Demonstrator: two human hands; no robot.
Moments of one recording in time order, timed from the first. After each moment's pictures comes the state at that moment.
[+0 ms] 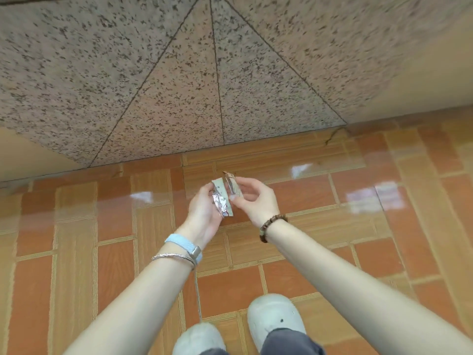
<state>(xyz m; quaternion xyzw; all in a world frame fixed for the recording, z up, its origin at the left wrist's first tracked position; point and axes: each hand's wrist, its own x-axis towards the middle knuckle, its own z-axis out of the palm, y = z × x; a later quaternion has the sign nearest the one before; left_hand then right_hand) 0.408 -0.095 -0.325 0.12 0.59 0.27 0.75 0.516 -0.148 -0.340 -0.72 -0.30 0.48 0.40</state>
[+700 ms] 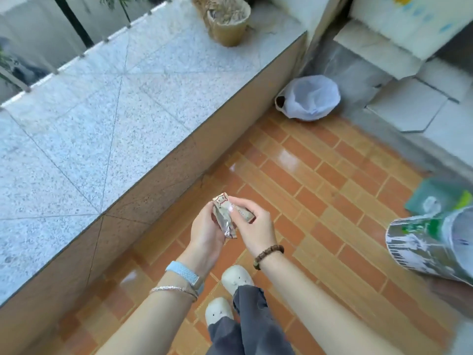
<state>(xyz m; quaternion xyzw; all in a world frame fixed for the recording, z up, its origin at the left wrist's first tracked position) 0.612 -0.248 0.157 0.33 0.51 0.02 0.80 0.657 -0.345 0.156 -0.78 -0.04 0.29 0.56</state>
